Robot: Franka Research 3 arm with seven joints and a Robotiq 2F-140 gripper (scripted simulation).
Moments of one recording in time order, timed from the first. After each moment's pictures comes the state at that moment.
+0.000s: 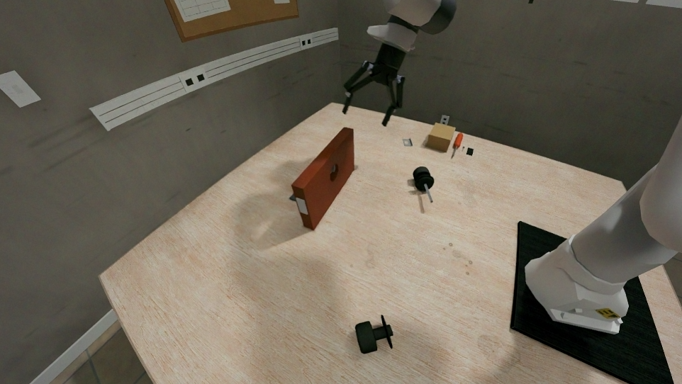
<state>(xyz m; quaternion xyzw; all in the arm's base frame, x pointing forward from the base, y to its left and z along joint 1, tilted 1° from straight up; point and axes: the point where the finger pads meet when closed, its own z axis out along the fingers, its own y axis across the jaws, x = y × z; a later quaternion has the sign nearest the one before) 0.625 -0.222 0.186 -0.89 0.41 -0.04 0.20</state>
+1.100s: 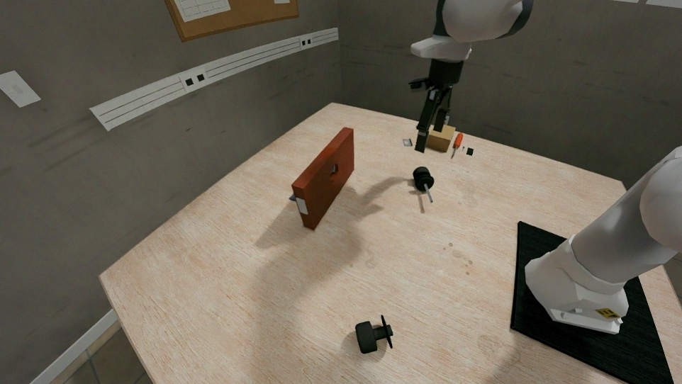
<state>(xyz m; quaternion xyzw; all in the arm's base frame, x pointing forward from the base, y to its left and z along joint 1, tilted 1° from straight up) 0.415 -0.219 0.168 -1.00 0.08 0.01 0.00</state>
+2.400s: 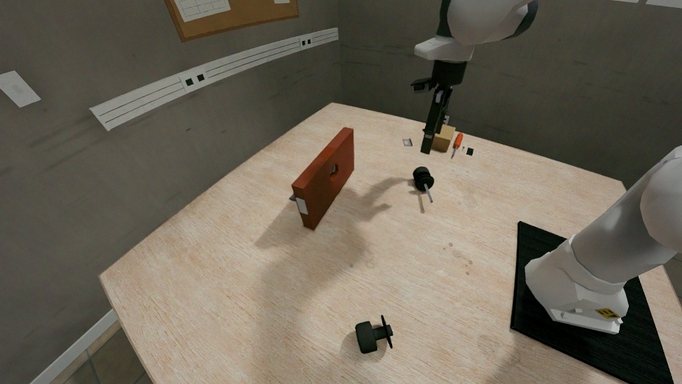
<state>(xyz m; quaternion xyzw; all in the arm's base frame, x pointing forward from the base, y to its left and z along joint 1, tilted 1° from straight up) 0.410 -0.222 0.168 -1.00 0.03 0.00 0.00</state>
